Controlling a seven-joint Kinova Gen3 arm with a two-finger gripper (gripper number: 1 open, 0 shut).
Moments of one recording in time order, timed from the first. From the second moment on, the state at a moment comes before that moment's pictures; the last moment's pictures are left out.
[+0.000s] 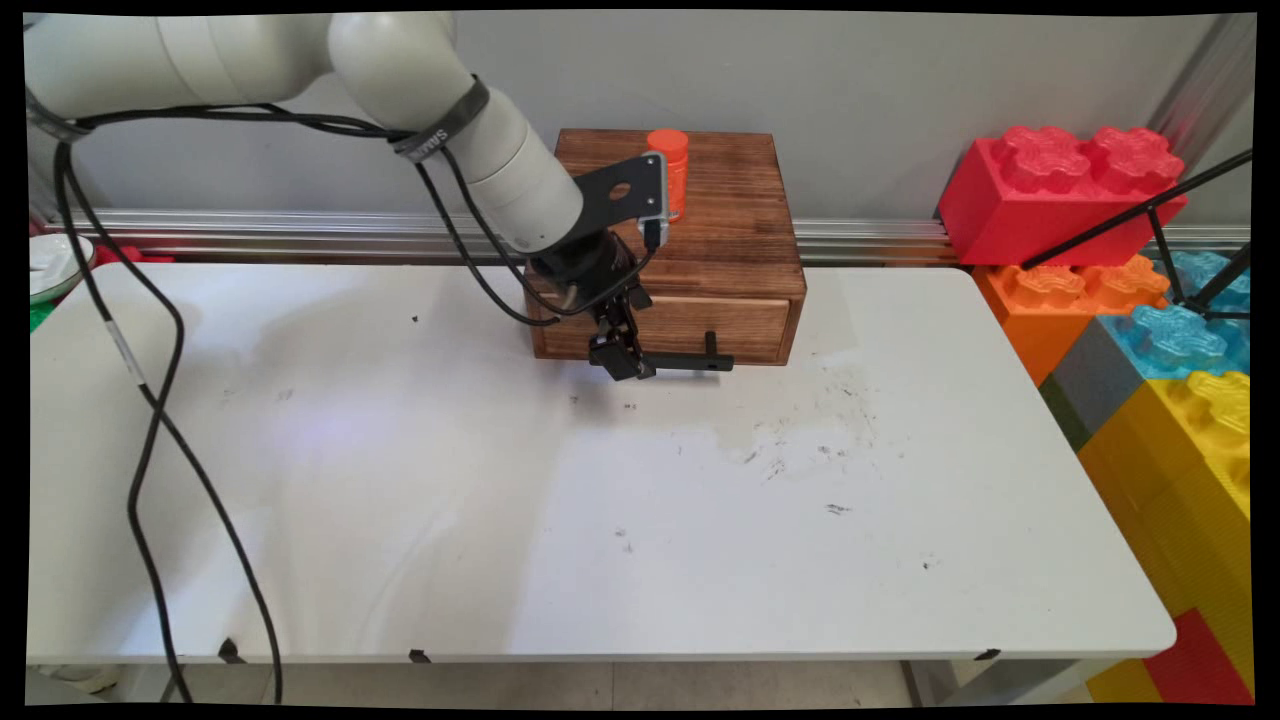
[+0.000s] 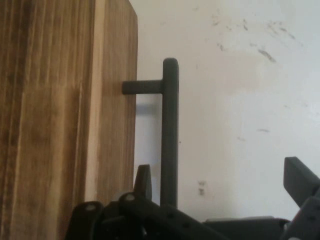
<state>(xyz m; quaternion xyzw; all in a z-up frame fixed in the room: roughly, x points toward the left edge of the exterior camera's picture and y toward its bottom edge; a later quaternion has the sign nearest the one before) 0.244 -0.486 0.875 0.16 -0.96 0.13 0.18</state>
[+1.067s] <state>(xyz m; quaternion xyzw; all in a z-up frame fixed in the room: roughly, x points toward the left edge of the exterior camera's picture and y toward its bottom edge) 0.220 -0.517 0.820 0.17 -0.97 0.12 0.16</state>
